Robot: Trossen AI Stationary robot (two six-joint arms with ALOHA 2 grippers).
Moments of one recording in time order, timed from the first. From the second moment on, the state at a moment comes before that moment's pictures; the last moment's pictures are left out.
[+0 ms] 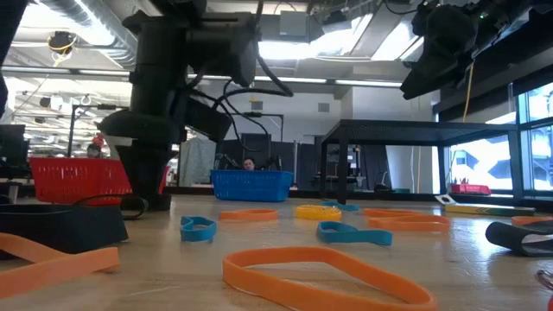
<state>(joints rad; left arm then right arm) -0.15 1.87 1.14 -0.89 -0.08 -0.51 0.01 0.86 0.71 -0.58 0.35 0.35</state>
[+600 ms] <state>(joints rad) -0.14 1.67 1.15 -0.72 -0.11 -0.24 0.01 0.86 0.71 -0.58 0.40 0.35</state>
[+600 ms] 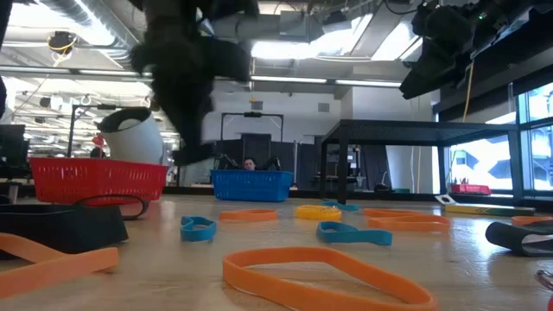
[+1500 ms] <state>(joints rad) 0.28 1.39 0.97 -0.12 -0.15 0.10 0.01 0.86 0.71 -0.58 0.59 0.68</state>
